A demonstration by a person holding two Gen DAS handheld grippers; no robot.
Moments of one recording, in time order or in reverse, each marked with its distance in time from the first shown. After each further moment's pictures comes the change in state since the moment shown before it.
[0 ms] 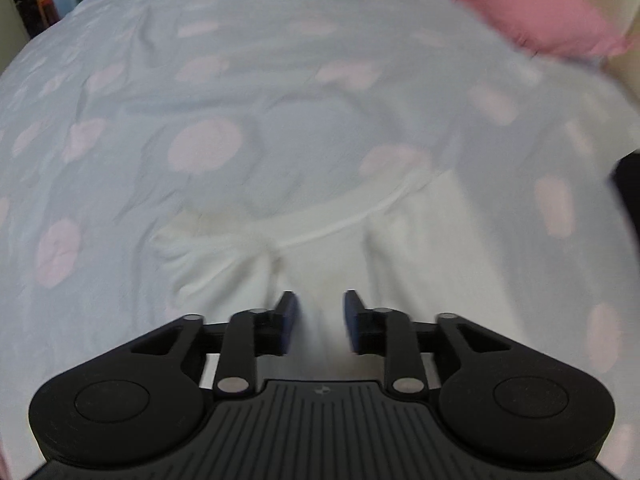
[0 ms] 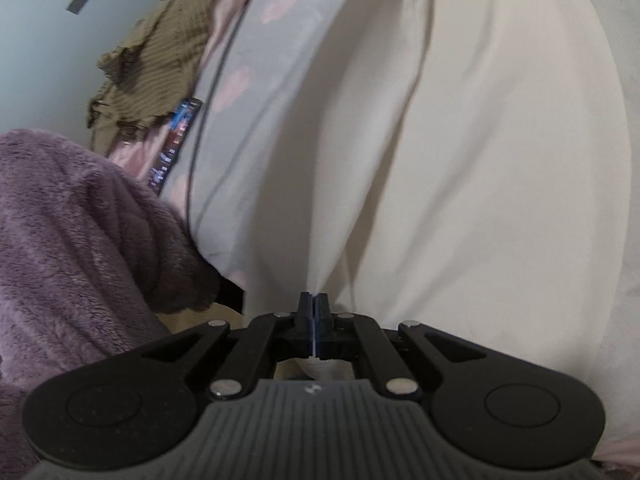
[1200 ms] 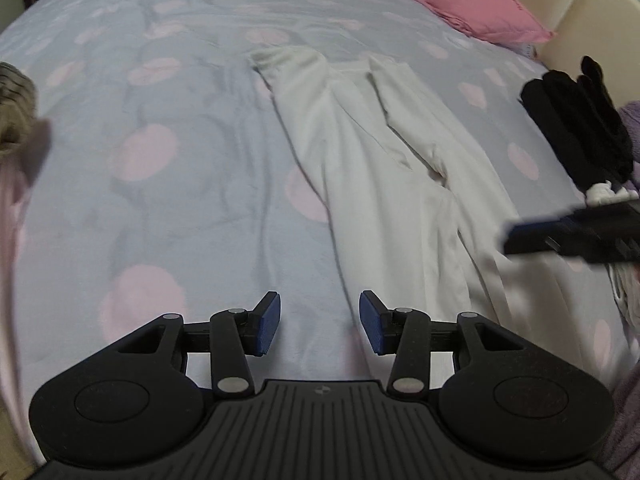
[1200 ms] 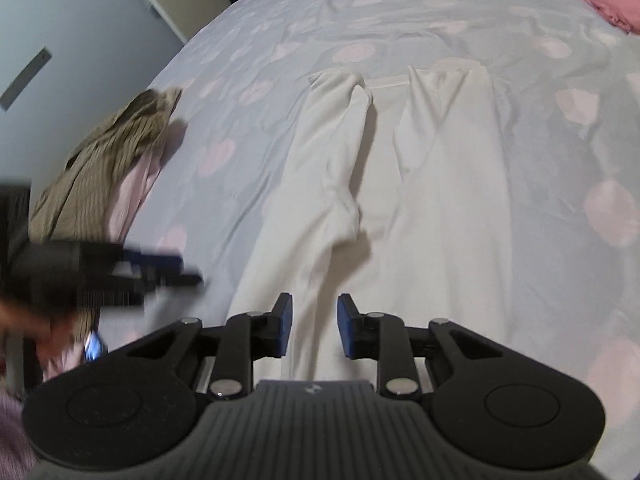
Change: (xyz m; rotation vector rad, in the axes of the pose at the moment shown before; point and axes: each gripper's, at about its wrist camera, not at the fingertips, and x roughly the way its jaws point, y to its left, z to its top) left arm -0.123 0.082 -0.219 -0.015 -0.017 -0.167; right arm -0.049 -0.040 0.227 0.055 -0.339 -0.247
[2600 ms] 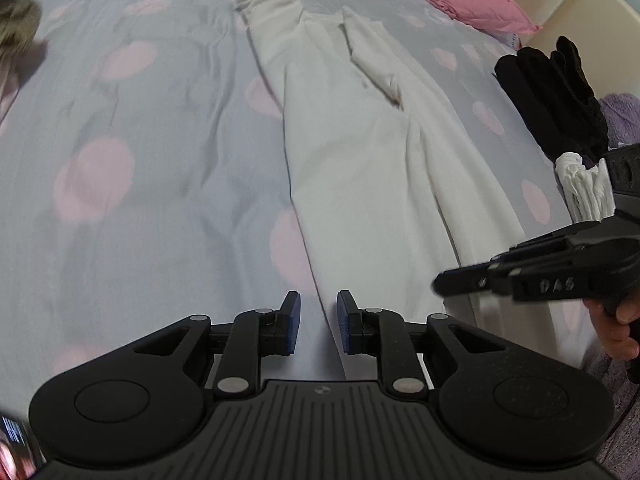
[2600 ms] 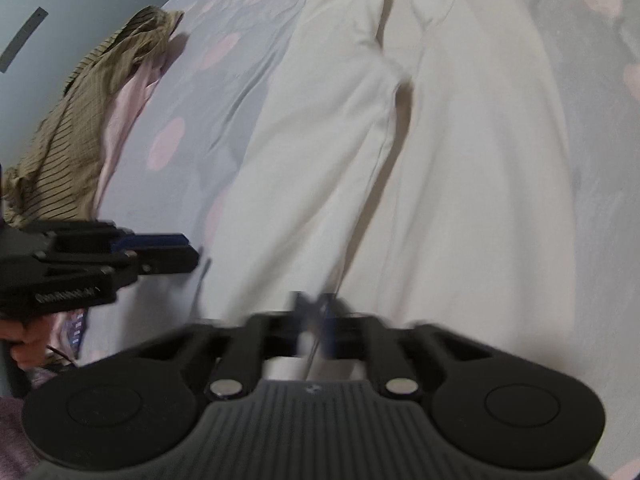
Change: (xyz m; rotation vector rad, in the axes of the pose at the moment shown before) left arm -0.011 -0.029 -0.079 -0.098 0.037 -0.059; right arm 0.010 0.005 -0.071 0.009 0.198 0.038
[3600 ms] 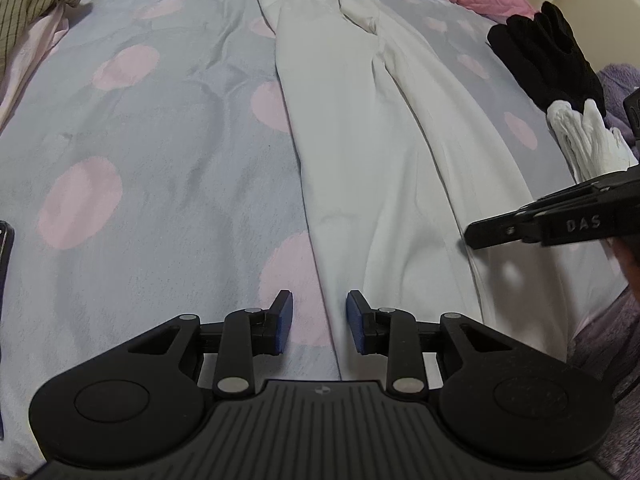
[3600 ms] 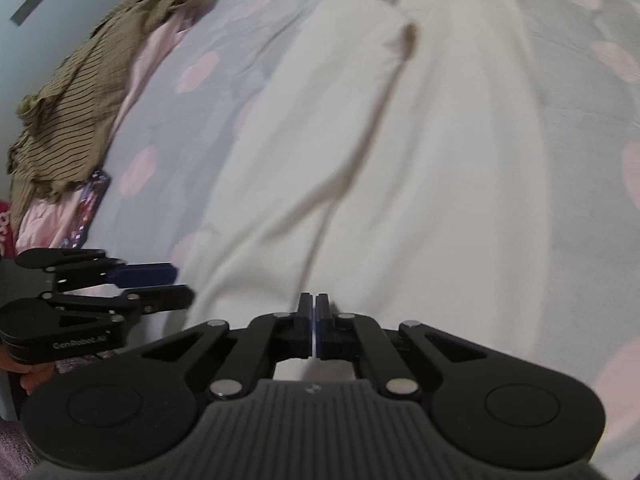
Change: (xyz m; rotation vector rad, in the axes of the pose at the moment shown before) left arm -0.021 -0.044 -0.108 -0.005 -0.029 0.081; right arm -0.021 0.018 -0.076 -0.085 0.014 -0.065
